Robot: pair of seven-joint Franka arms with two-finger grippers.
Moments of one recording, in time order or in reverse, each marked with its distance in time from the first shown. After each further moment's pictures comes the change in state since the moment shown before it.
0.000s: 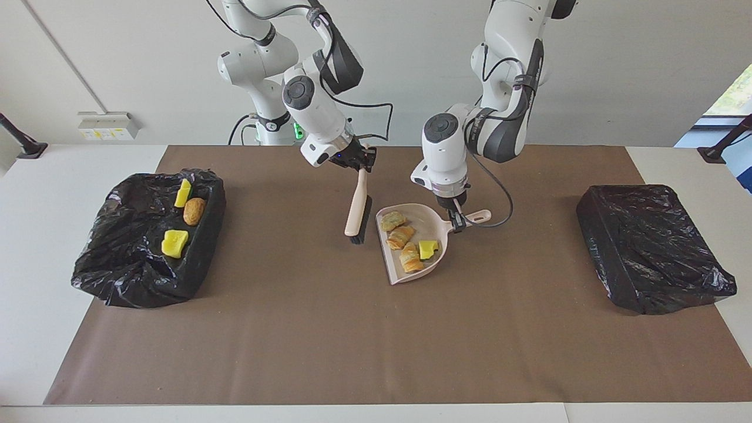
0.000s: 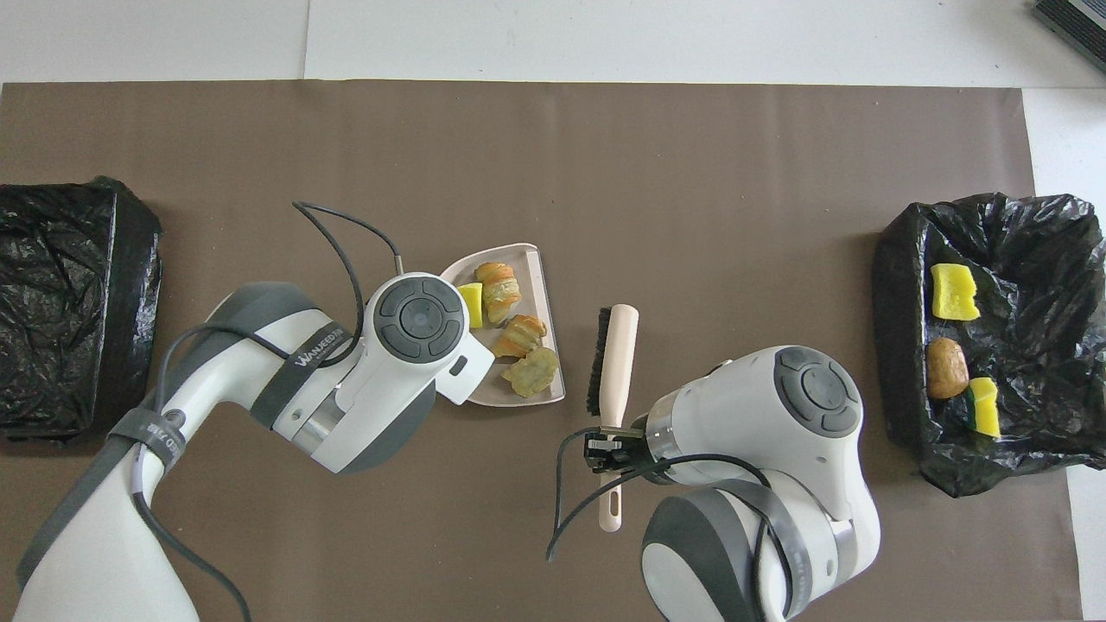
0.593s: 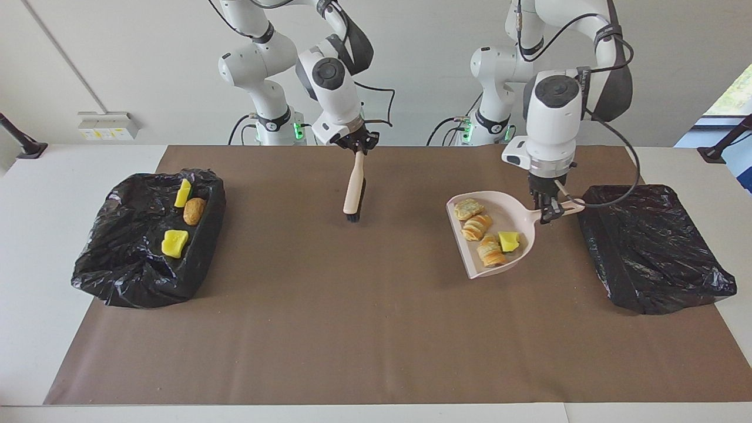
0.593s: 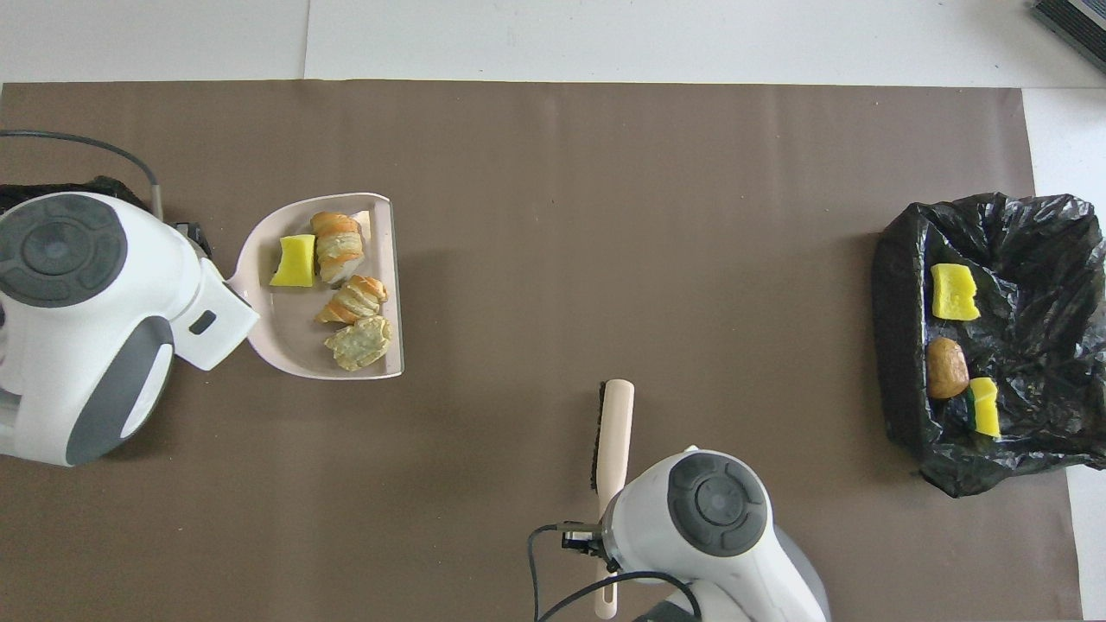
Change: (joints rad) left arm 0.348 -0.215 0.017 0.000 -0.005 -0.066 0.471; right arm 0.194 -0.100 0.019 -0.127 -0.125 -0.057 0.247
